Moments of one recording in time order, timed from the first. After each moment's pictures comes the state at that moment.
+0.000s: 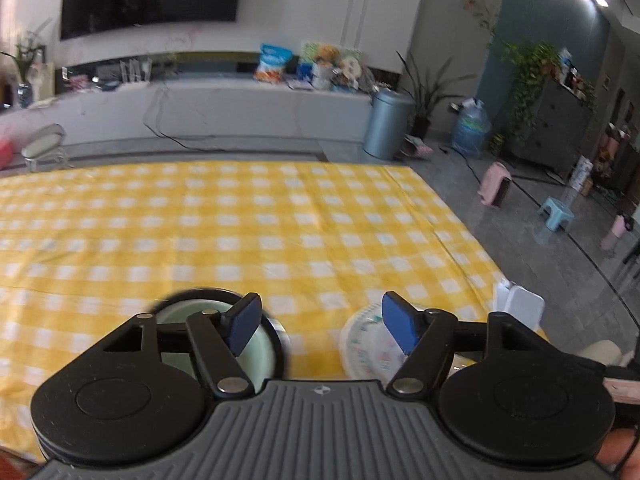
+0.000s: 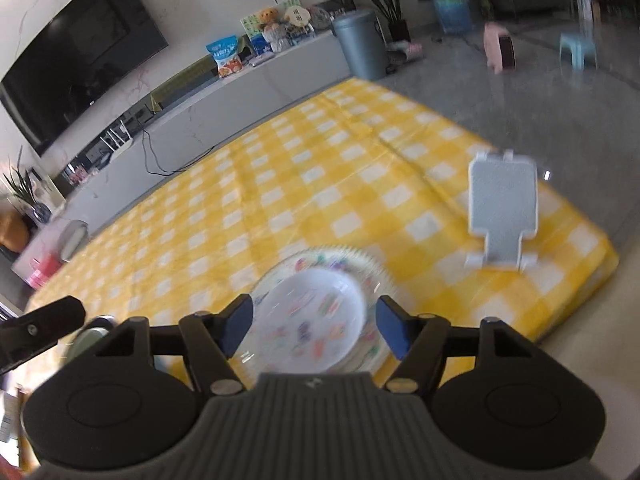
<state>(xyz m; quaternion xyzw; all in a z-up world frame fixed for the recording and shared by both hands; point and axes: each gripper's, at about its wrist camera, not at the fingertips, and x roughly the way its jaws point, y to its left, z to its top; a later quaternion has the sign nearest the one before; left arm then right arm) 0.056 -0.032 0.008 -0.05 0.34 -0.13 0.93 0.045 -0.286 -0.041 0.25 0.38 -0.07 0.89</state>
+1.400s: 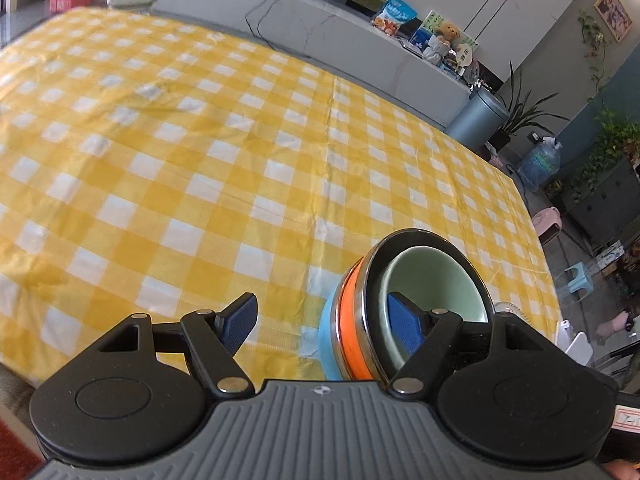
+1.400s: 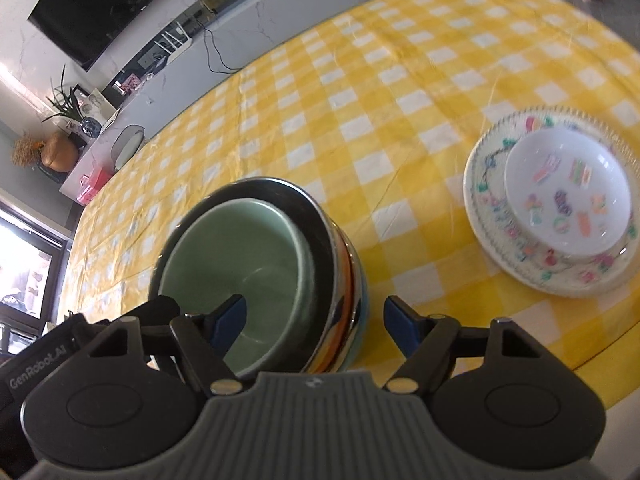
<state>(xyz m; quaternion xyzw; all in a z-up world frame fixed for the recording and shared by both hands) 0.091 0.114 -0.081 -0.23 0.45 -0.05 0.86 0.105 -0.128 -0.085 0.26 0.49 0.05 0.83</state>
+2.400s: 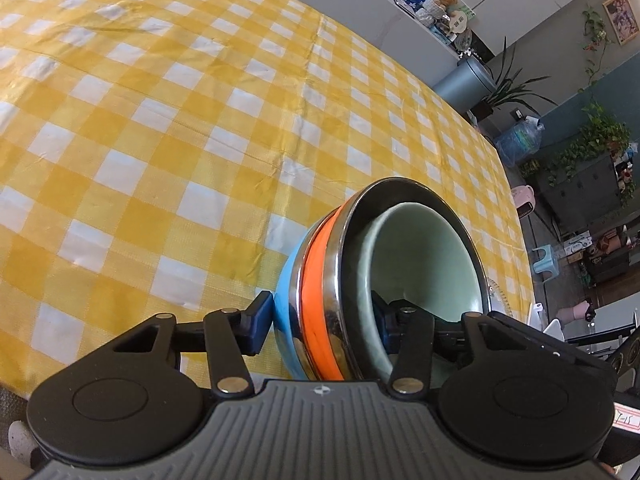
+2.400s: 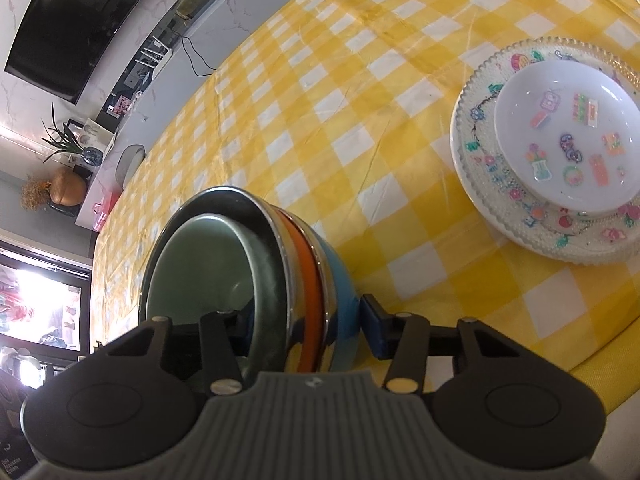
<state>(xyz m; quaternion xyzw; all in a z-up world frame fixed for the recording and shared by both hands) 0.112 0.100 -0.115 -0.28 0.50 -0.10 0.82 0.111 -0.149 -0.108 0.35 0.51 0.05 0.79</state>
